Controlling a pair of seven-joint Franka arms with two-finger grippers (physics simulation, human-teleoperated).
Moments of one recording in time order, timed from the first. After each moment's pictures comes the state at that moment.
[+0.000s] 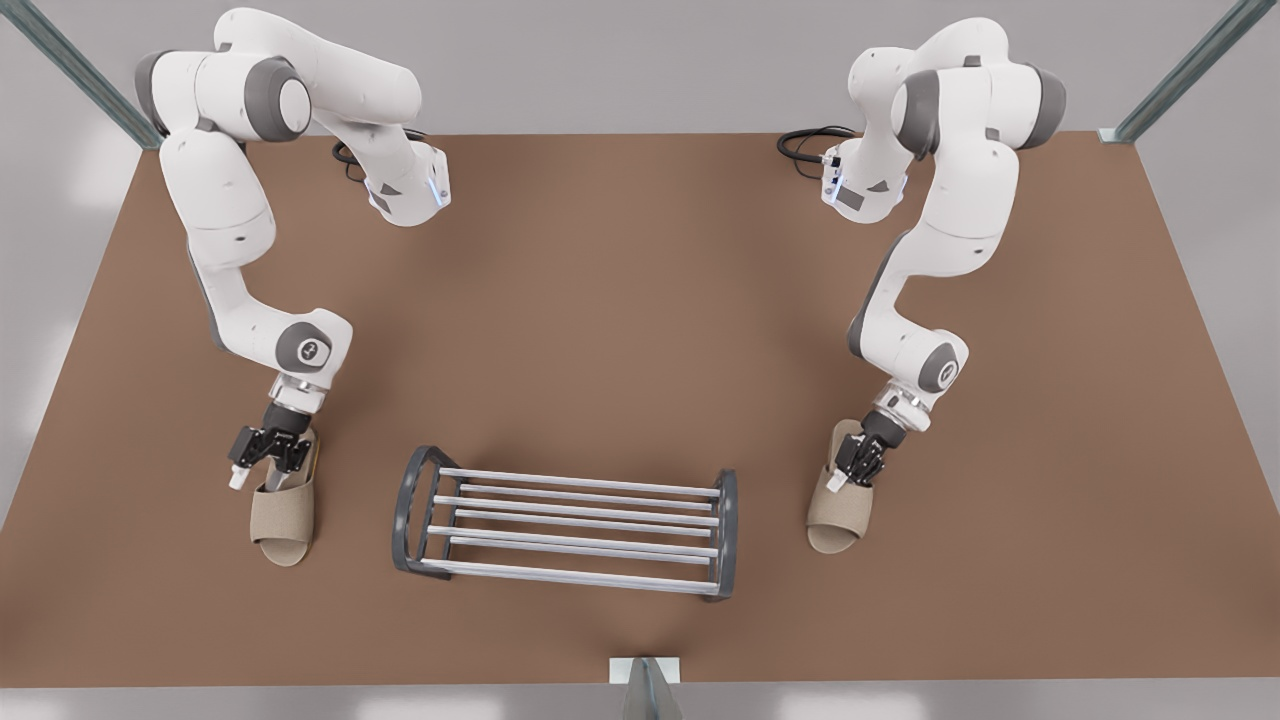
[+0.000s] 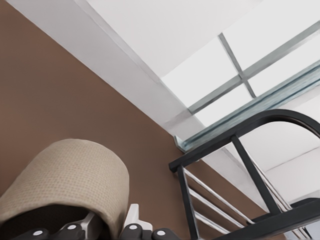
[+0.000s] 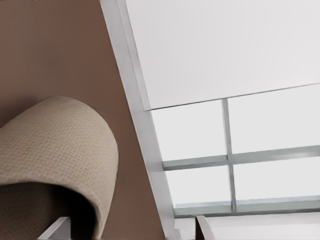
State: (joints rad) left arm -0.25 0.66 0.16 -2.03 -2.38 2.21 1.76; right arm -0.16 0.58 0.00 -2.16 -2.90 2.16 1.62
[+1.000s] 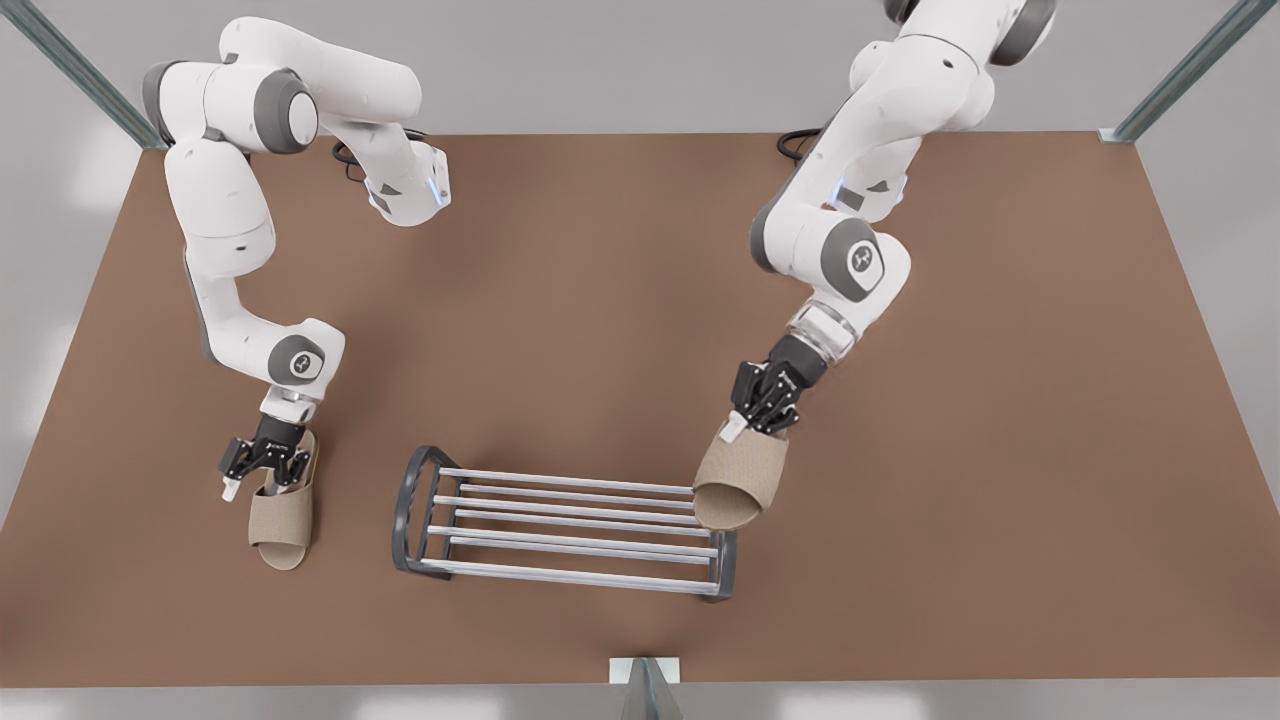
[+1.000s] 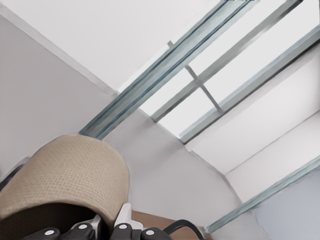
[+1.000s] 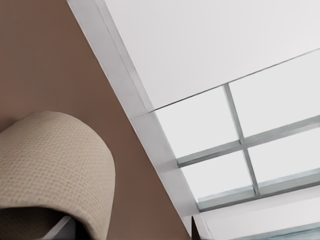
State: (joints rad) left arm -0.45 0.28 -0.12 -1.71 -2.38 2.91 1.58; right arm -0.11 0.63 -0.06 -2.06 -2.90 2.24 1.85
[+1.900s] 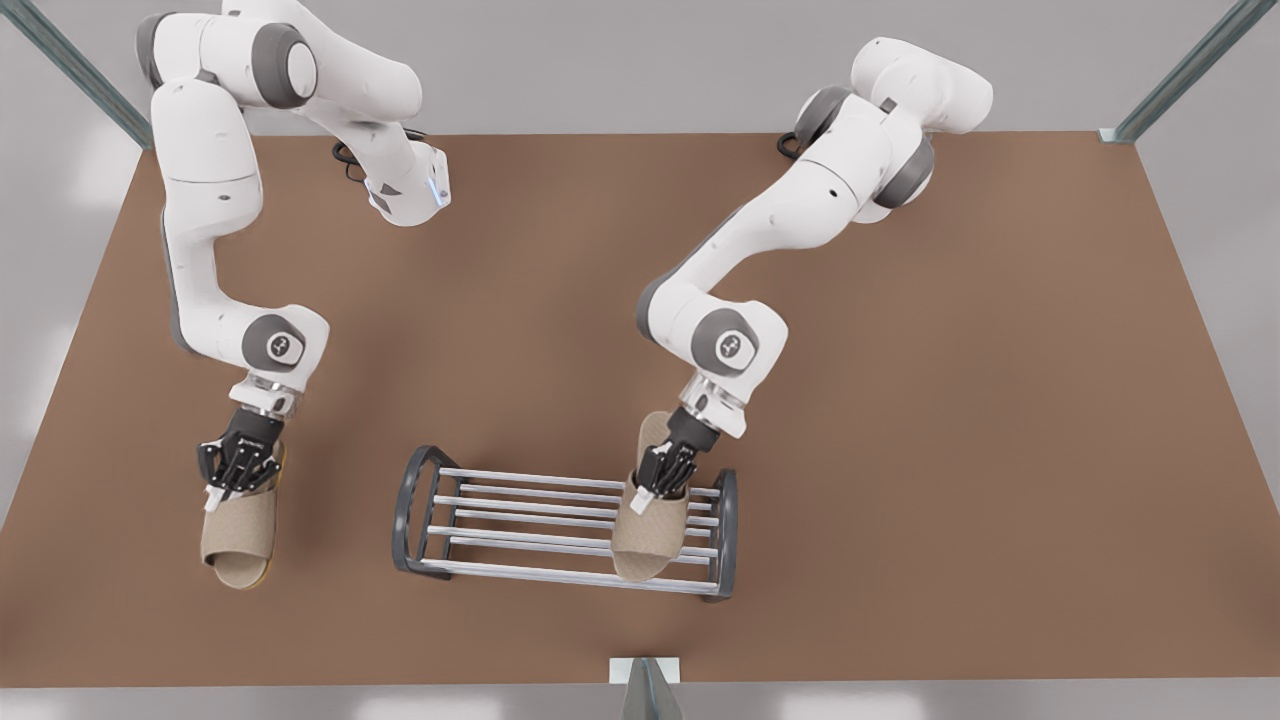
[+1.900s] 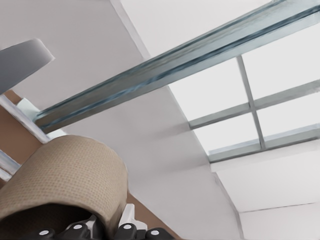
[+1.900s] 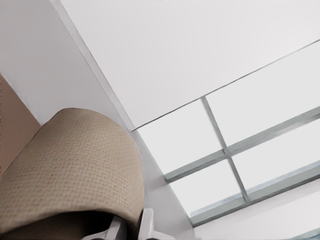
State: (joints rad) left arm -0.57 0.95 -0.18 -0.88 -2.37 3.26 1.26; right arm -0.07 0.40 -0.07 -2.09 -2.90 2.34 1.91
